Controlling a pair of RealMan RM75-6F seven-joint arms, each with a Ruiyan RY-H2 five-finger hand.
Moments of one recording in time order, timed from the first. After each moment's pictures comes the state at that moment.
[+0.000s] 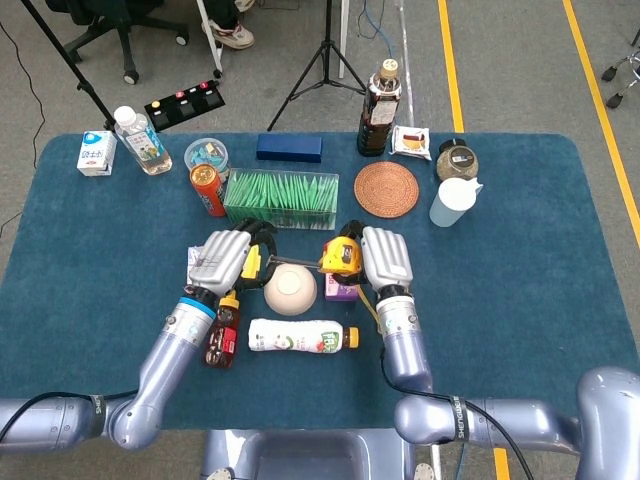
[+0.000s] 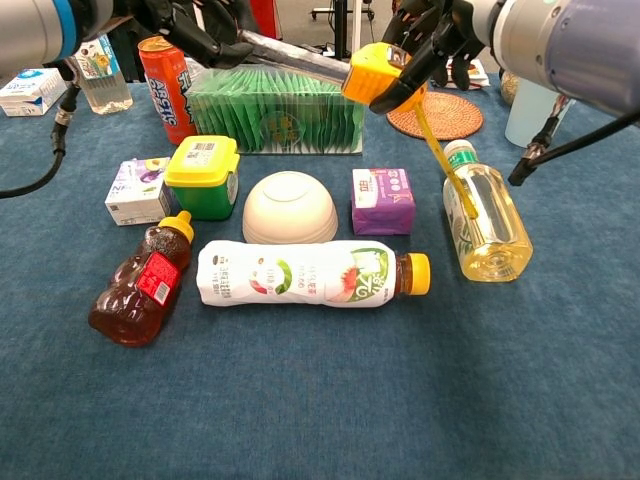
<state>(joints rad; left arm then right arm) -0.87 -1.42 -0.33 -1.96 0.76 1.20 0.41 0.93 -1.63 0.48 -1.85 -0.51 1.40 -0.64</state>
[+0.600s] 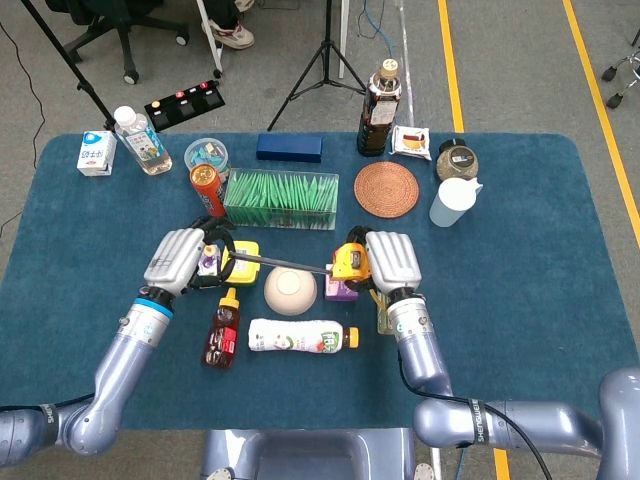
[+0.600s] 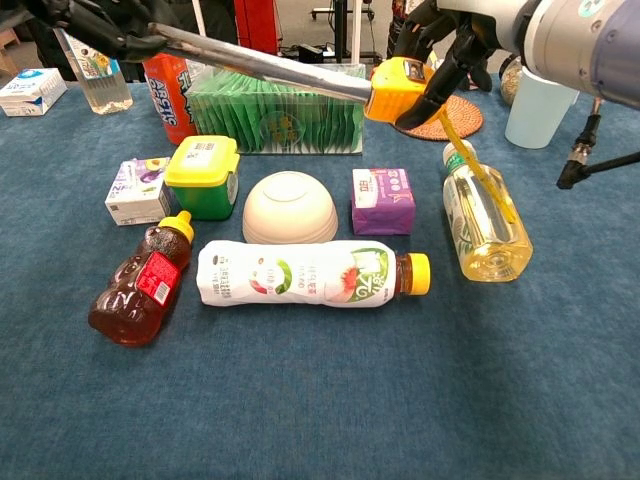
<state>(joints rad) -0.74 -1.26 -0.29 -1.99 0.85 1.17 0.24 0.91 -1.53 0.39 -1.89 -0.57 1.33 -0.68</state>
